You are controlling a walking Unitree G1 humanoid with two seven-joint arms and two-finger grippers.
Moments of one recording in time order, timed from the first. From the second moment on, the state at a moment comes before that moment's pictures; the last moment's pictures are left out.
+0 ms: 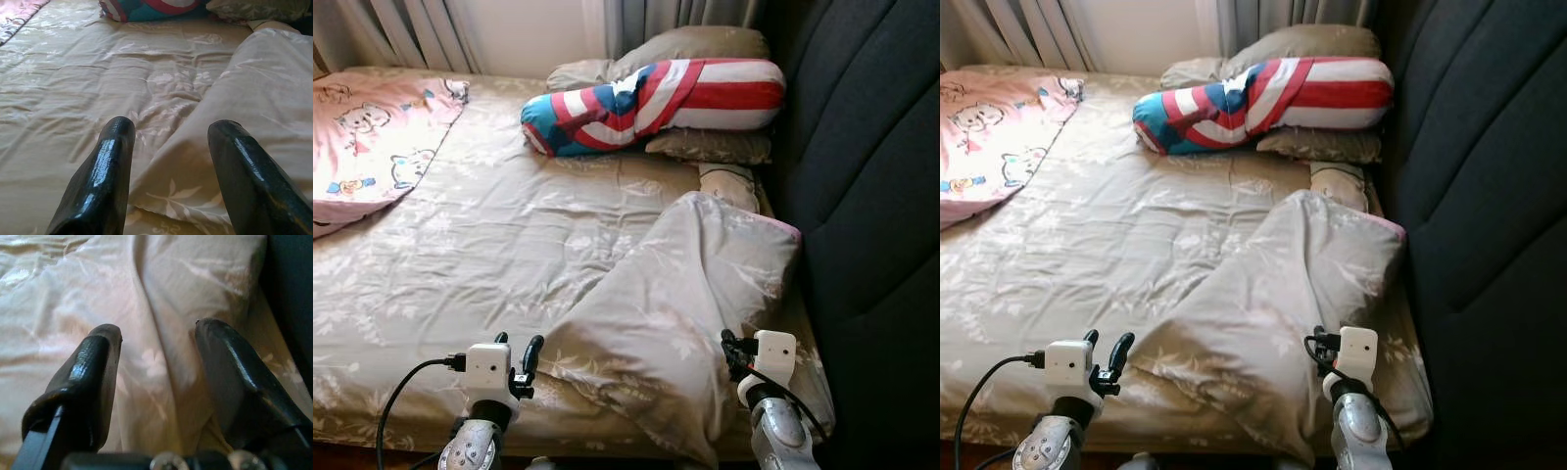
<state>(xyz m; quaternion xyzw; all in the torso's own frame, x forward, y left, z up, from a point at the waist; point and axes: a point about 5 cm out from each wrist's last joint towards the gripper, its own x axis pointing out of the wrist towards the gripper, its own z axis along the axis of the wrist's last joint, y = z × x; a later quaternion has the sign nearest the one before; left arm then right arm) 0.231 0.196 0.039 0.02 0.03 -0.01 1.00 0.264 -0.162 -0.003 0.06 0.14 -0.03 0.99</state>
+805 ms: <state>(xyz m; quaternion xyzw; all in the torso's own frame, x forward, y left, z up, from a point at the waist) 0.229 0.199 0.041 0.02 0.04 -0.03 1.00 0.293 -0.155 -0.004 0.16 0.24 -0.08 0.96</state>
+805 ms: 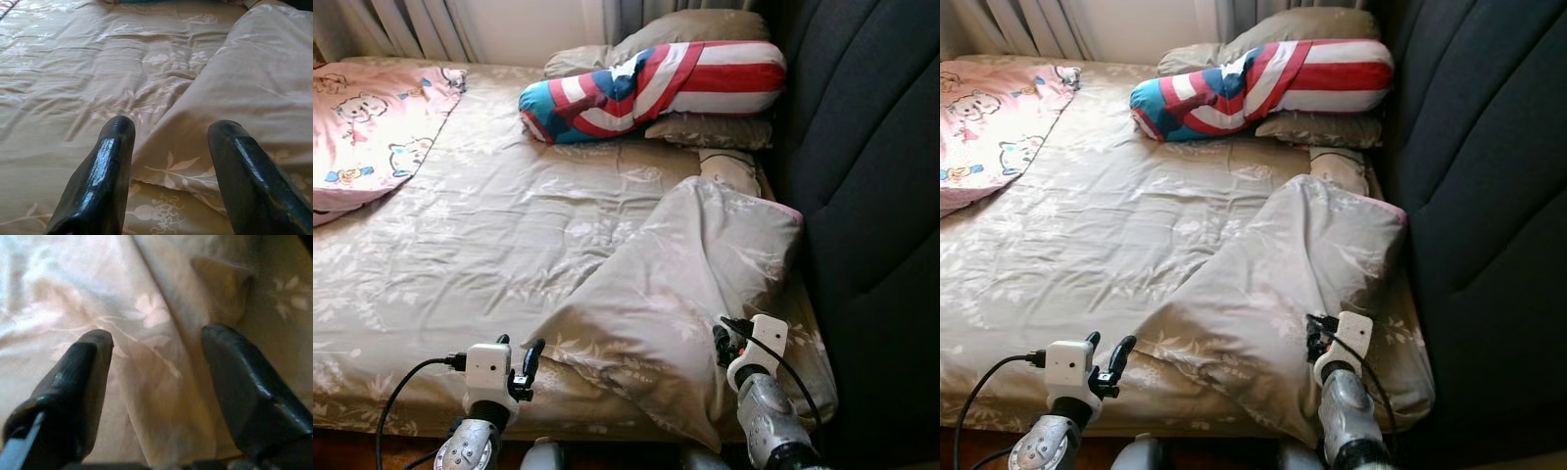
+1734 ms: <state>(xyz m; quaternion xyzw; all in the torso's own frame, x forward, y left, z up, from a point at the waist) 0.212 0.212 0.048 0.05 0.07 -0.05 1.00 0.280 -0.155 -0.025 0.23 0.35 -0.08 0.91</state>
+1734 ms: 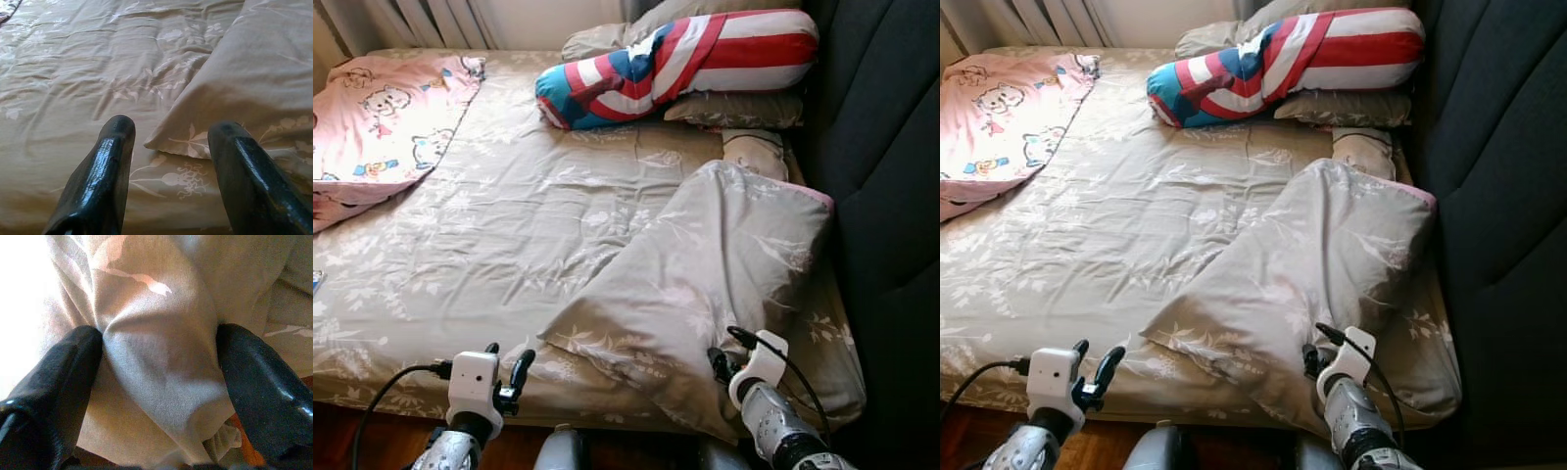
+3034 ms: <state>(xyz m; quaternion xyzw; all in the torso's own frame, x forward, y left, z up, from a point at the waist) 0.206 0.212 0.074 0.06 0.07 -0.05 0.99 0.279 -0.142 -0.025 0.19 0.33 -0.04 0.92</state>
